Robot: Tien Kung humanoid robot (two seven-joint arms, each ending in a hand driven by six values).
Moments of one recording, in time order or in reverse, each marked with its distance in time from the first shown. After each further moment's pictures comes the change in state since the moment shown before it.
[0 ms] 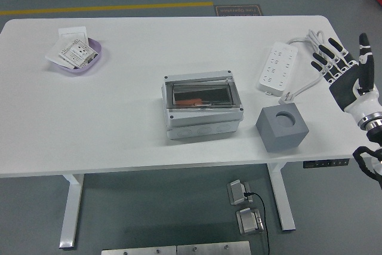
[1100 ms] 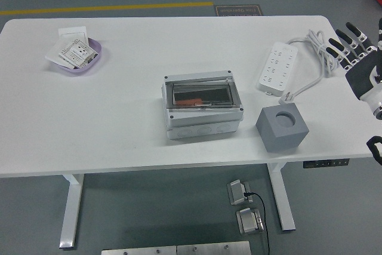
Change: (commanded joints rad) left arm -0.010 -0.006 -0.007 0.003 0.019 -0.002 0.000; right arm 0.003 -0.015 0.069 0.072 -0.112 -0.026 -0.038
